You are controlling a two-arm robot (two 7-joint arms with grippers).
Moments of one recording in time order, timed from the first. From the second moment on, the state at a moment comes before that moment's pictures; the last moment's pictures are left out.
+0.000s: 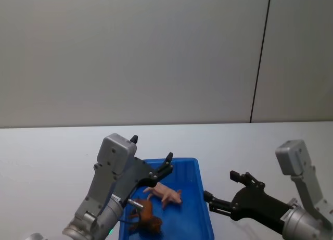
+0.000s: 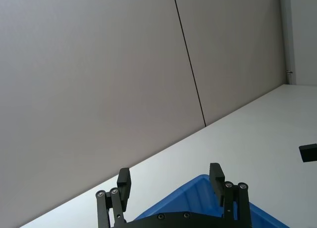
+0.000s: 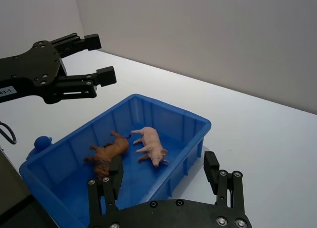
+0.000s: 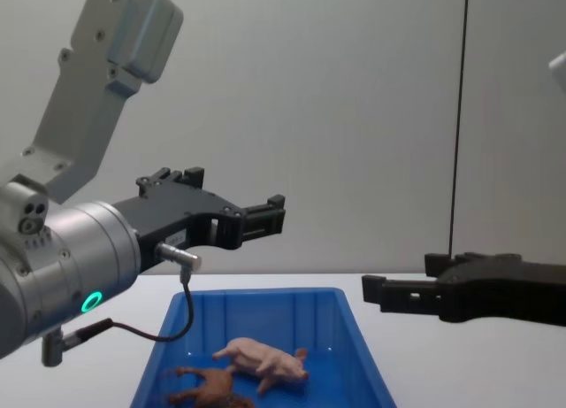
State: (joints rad) left arm -0.24 0.38 0.45 -1.63 -0.20 0.02 -0.01; right arm 0.14 0.31 -0.28 -1.65 0.29 0.26 0.47
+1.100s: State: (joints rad) left arm 0.01 0.59 0.40 -1.81 -0.32 0.15 0.17; right arm 0.12 0.34 -0.27 -1.66 0.29 0.24 0.47
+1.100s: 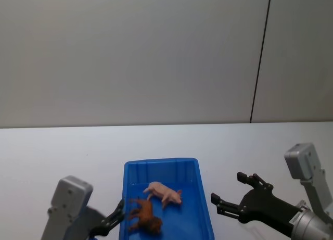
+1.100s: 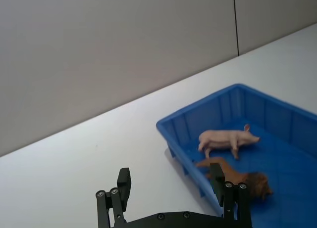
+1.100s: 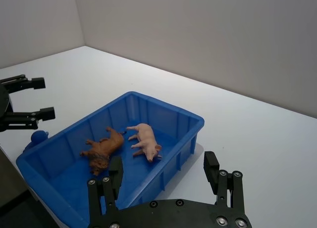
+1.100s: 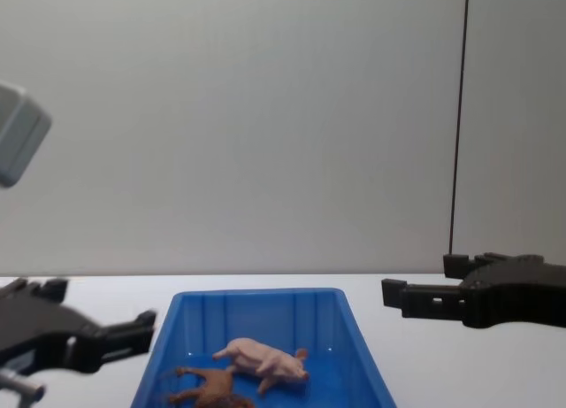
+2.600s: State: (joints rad) left arm 0.11 0.63 0.37 -1.73 -0.41 0.18 0.09; right arm 0.12 0.34 -0.27 -1.67 0.29 0.24 0.47
